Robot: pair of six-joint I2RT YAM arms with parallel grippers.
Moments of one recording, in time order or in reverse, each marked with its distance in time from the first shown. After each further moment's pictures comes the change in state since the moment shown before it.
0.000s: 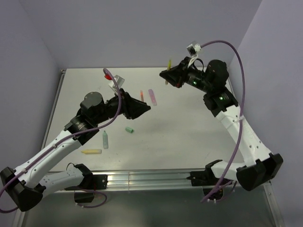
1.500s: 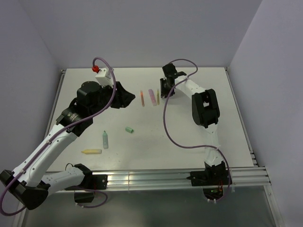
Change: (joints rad) left arm 0.118 0.047 0.209 -0.415 -0.329 0.076; right arm -0.020 1.129 0.621 -0.660 0.589 0.000
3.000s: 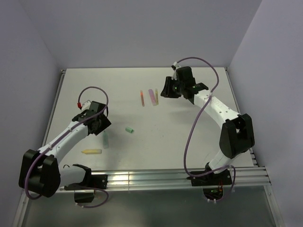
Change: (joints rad) left arm 0.267 0.143 -0.439 -0.203 -0.360 -0.433; right arm 0.030 -0.690 -0.597 0.282 -0.145 0.073
